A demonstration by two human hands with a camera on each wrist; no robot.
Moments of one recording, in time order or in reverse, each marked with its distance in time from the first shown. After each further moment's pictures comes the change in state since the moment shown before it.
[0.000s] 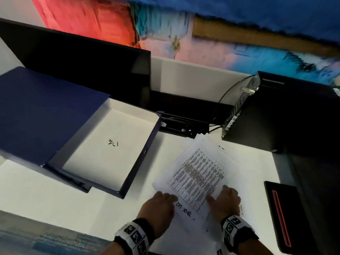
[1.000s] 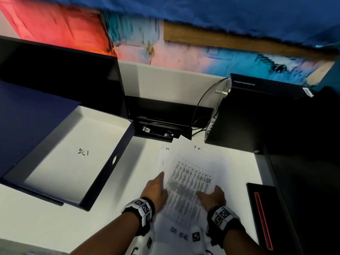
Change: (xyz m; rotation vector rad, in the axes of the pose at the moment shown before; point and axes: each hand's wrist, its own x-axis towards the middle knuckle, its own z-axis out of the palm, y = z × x) left_hand 0.111 0.003 0.043 -0.366 0.065 -0.236; right_hand 0.035 0.001 -0.022 0.618 -0.070 0.267
